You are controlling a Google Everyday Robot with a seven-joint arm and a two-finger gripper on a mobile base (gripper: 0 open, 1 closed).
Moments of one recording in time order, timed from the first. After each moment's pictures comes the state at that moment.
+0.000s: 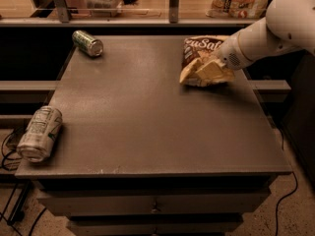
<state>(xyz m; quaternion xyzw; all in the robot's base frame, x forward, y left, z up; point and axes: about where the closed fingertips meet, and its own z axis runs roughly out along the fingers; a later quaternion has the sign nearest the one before) 0.673 -0.140 0.873 -0.47 0.80 0.10 0.37</state>
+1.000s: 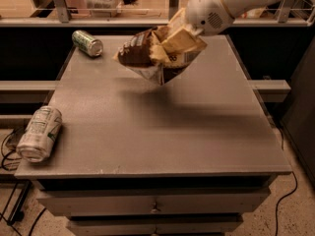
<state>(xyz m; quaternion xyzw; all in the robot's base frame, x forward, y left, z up) 0.584 -0.012 0.996 -0.65 0.64 0.20 0.36</state>
